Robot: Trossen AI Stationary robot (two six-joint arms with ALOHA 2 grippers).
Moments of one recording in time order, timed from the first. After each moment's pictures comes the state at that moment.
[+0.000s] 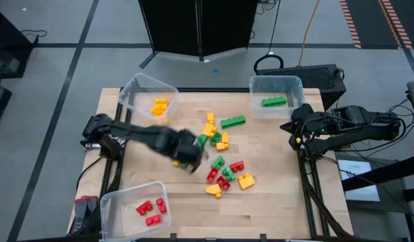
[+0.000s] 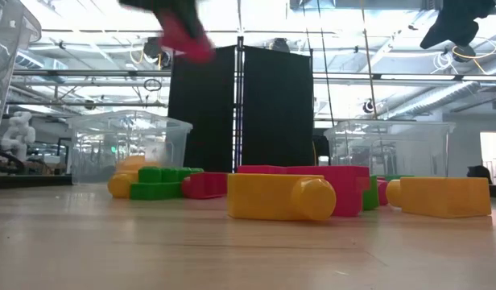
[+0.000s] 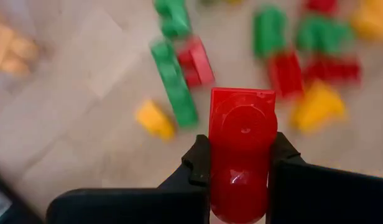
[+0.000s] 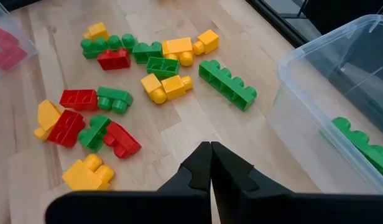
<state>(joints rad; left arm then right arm) -0.27 1.80 1.86 -1.50 -0.19 -1.09 0.13 0.67 1.01 -1.16 0.36 0.52</state>
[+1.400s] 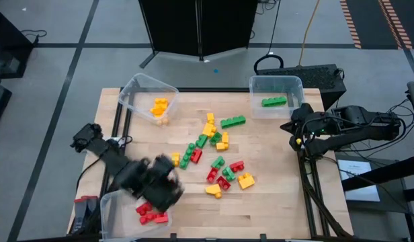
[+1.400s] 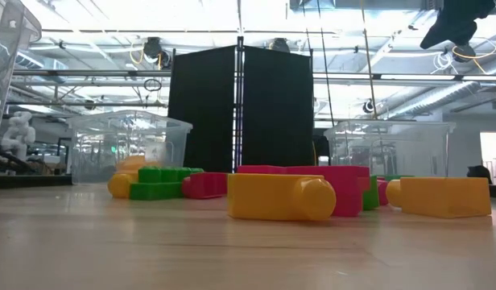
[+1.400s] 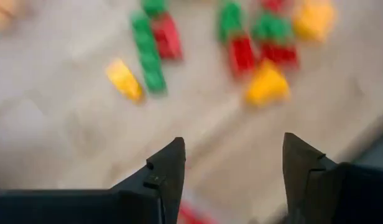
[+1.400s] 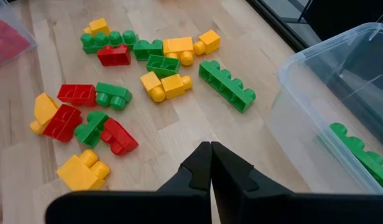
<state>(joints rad) -0.59 1.78 1.93 -1.57 -0.37 -1.53 0.13 0.67 1.01 -1.16 0.36 0.49</state>
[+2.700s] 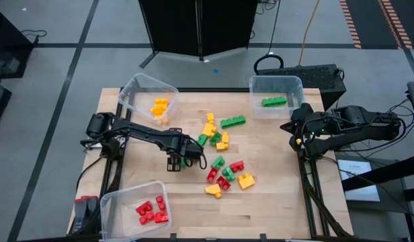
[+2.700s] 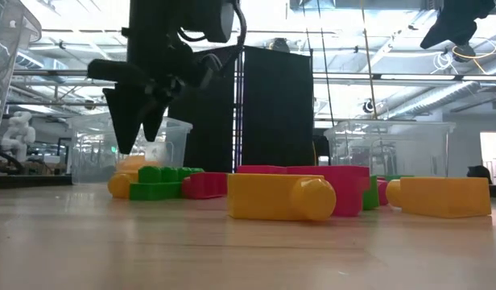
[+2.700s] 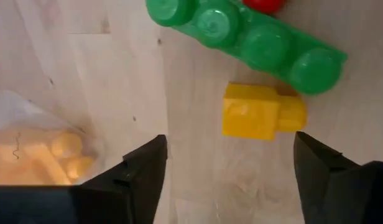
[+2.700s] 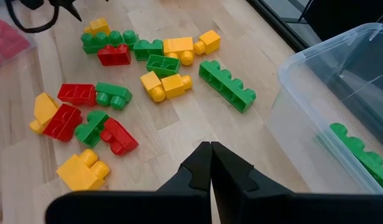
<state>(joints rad) -0.12 1.81 1.35 -1.23 -0.21 -0.14 0.13 0.67 1.01 -1.16 0.36 0.48</state>
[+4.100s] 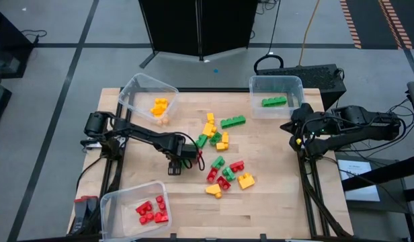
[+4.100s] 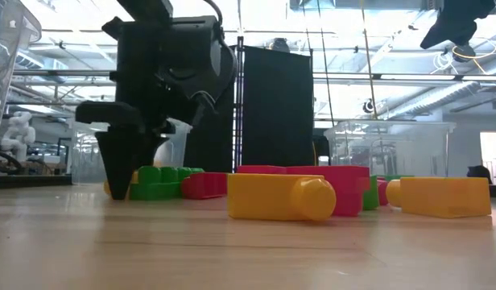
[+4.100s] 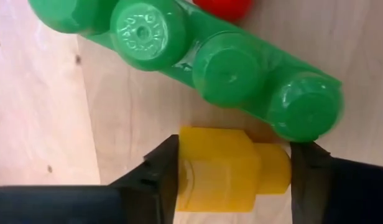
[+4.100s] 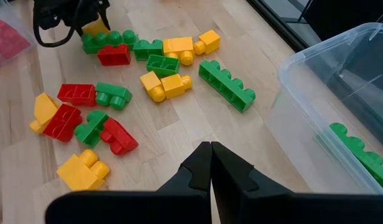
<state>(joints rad) -0.10 1.81 1.08 -0.86 -0.06 -0.13 0.13 0.67 1.01 -1.16 0.36 0.49</state>
